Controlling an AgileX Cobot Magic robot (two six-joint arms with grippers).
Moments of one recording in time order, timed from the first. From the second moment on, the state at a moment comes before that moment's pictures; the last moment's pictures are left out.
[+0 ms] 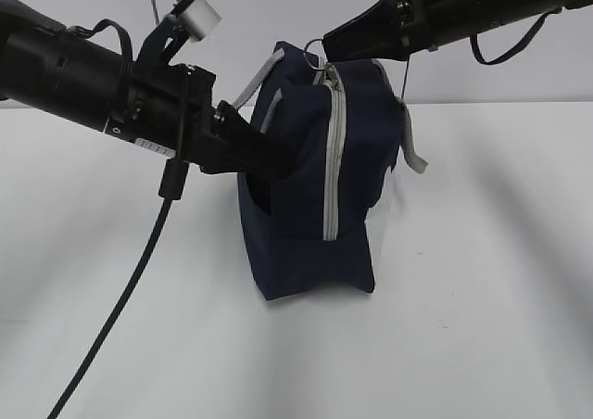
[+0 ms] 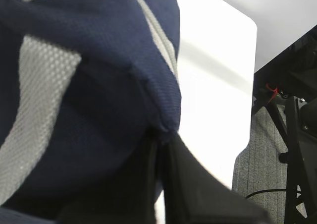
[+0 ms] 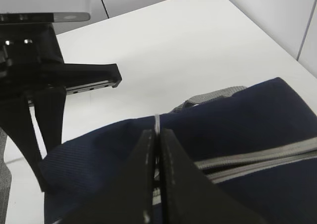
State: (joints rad) left arm -0.35 1.74 -1.18 -1.21 0.97 1.40; right arm 0.08 1.89 -1.56 1.25 1.16 -1.59
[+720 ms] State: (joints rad) left arm -0.35 1.74 -1.18 -1.16 0.99 1.39; right arm 0.08 1.95 -1.65 1.24 1.13 -1.58
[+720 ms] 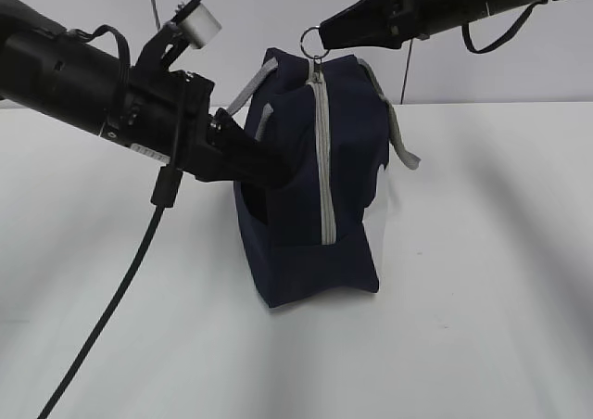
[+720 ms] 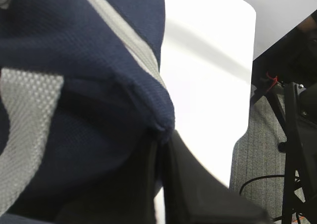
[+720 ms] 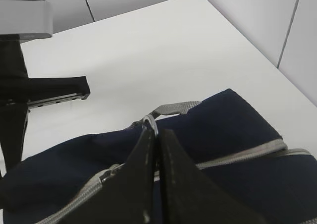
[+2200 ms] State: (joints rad) left arm -0.36 1.73 -1.16 -1.09 1.12 1.30; right arm 0.03 2.32 -2.04 1.30 1.05 -1.56
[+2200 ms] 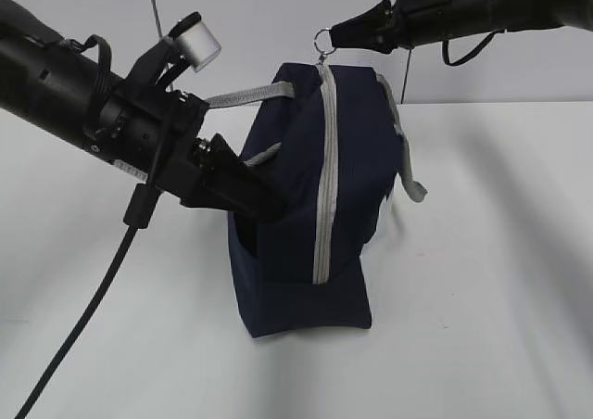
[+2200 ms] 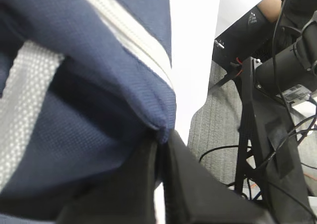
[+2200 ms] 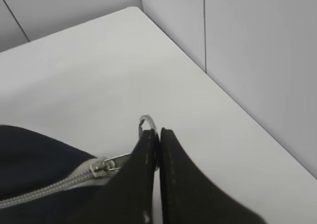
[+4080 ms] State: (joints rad) left arm -0.36 2.00 -1.80 -0.65 0.87 -0.03; right arm -0.01 2.33 -2.05 1.34 1.20 -1.62
